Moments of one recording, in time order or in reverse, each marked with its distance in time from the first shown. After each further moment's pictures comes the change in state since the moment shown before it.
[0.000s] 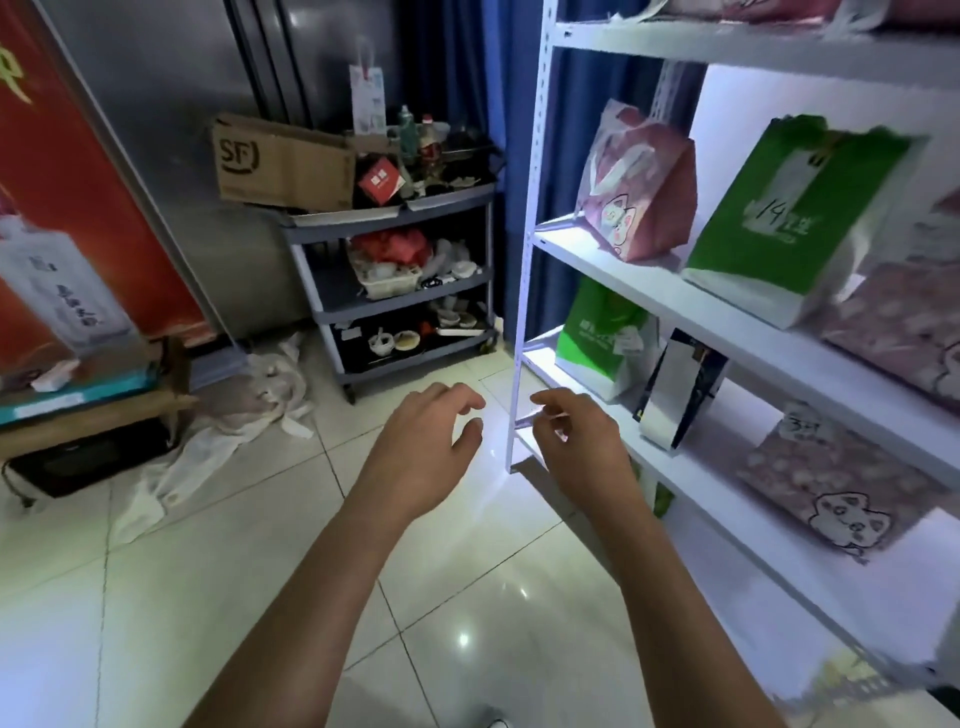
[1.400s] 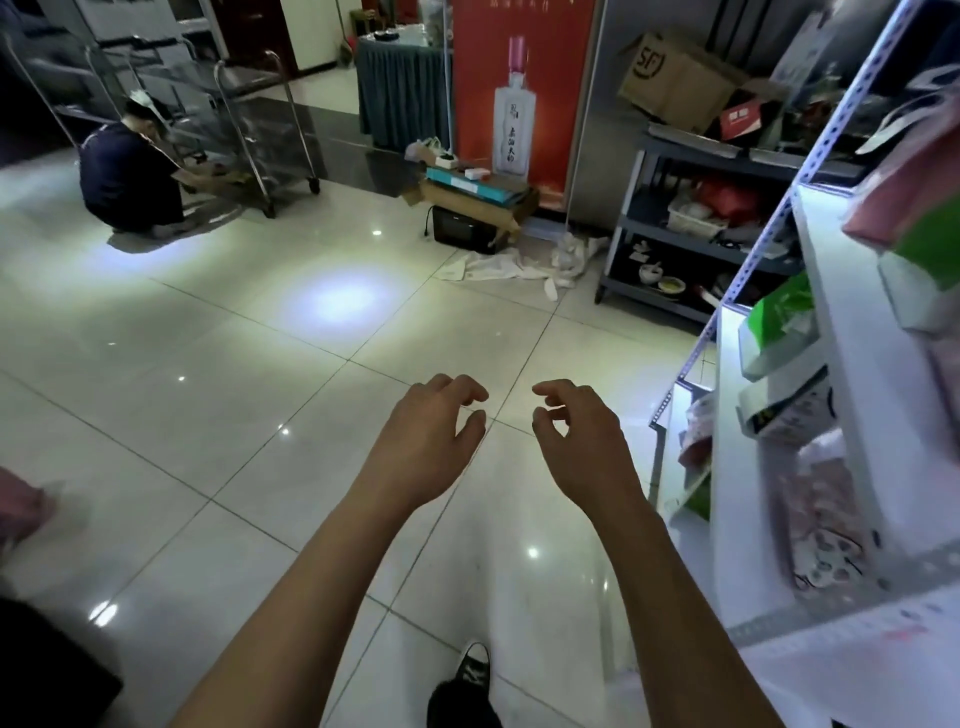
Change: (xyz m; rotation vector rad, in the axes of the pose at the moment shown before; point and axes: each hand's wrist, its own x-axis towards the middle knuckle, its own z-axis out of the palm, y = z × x) left_hand -0.325 0.467 0.230 0.122 0.452 -0.854; right_hand -0.224 0.210 -0.328 0.137 -0.836 -0.592
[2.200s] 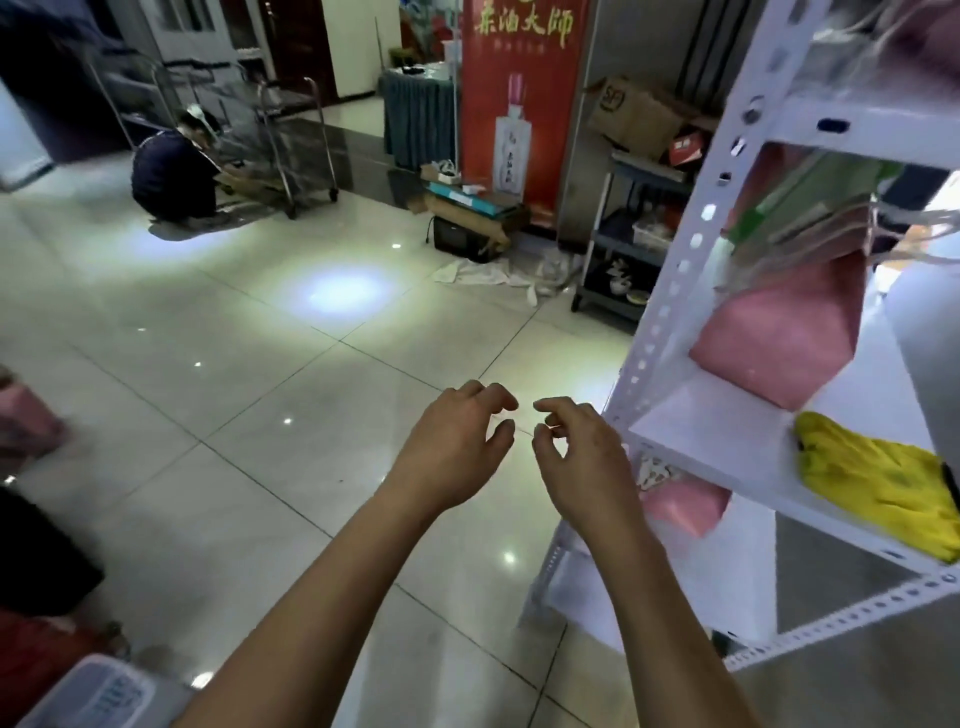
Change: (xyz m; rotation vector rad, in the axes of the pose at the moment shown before) left_hand -0.188 0.267 0.122 0.027 0.047 0.026; right_hand -0.223 0.098 -0.229 -0.079 0.017 -0.129
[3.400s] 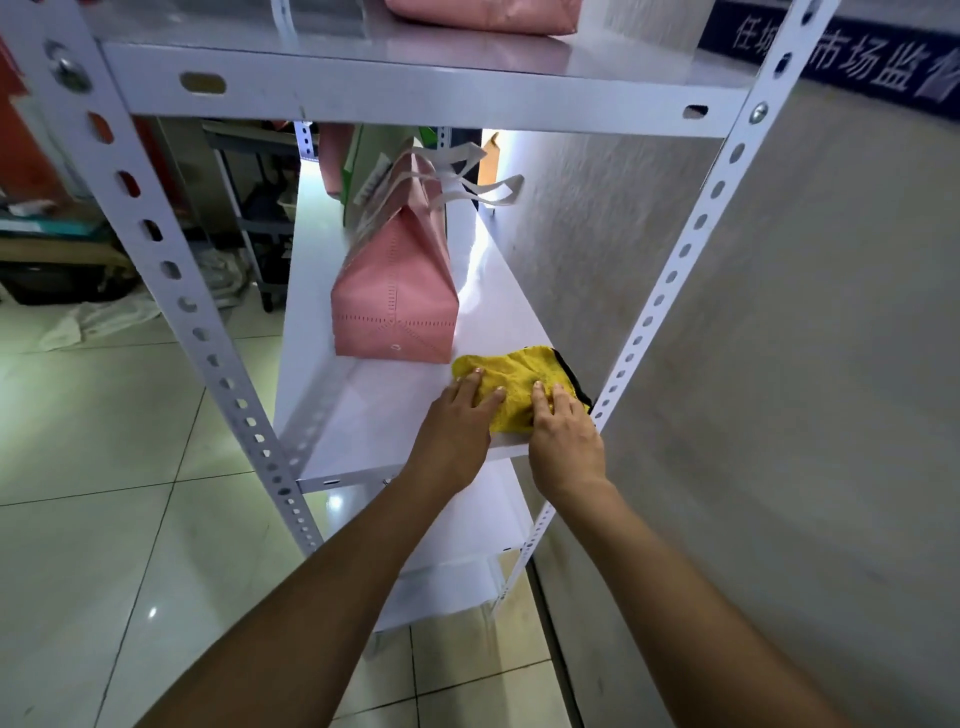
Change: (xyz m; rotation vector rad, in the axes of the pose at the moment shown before) left_hand 0.131 0.208 0.257 0.131 -0.331 0.706; right_hand -0.028 0.219 -0.190 -0.821 0.149 0.642
